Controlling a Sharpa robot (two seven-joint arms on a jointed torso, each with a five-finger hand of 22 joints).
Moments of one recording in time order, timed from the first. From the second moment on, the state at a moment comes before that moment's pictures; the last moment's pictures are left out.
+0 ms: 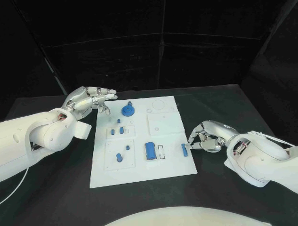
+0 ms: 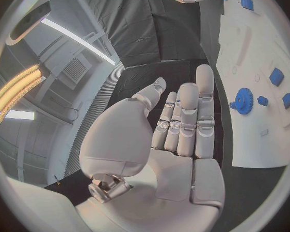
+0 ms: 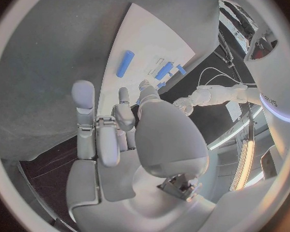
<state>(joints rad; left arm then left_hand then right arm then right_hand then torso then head) 1.27 -0.84 -0.17 1.42 -0.05 -0.12 0.40 1.27 -0.05 0.31 -0.10 0.05 1.01 0.19 0.07 0.07 1.07 0.12 0.14 0.07 1.25 0.03 0.98 0.62 0.16 1.26 0.12 0.56 0.63 1.04 -1.21 -0.13 1.94 -1.44 -0.51 -0.38 1.29 -0.03 -0.13 0.21 0.29 0.99 0.09 0.37 0.22 1.30 0.02 1.25 1.12 1.47 -0.06 1.52 1.31 0.16 1.23 0.05 1.09 0.67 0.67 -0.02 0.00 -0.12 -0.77</state>
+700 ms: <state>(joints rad) 1.27 -0.84 -0.18 1.42 -0.05 -0.12 0.40 1.27 -0.05 0.31 -0.10 0.05 1.01 0.19 0.07 0.07 1.07 0.12 0.14 0.07 1.25 0.03 0.98 0.62 0.16 1.26 0.12 0.56 0.63 1.02 -1.15 -0.13 1.90 -1.52 -0.45 -0.46 1.27 -0.04 -0.16 0.24 0.36 1.01 0.09 0.36 0.22 1.30 0.02 1.25 1.12 1.47 -0.06 1.52 1.31 0.16 1.23 0.05 1.09 0.66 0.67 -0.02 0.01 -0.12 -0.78</state>
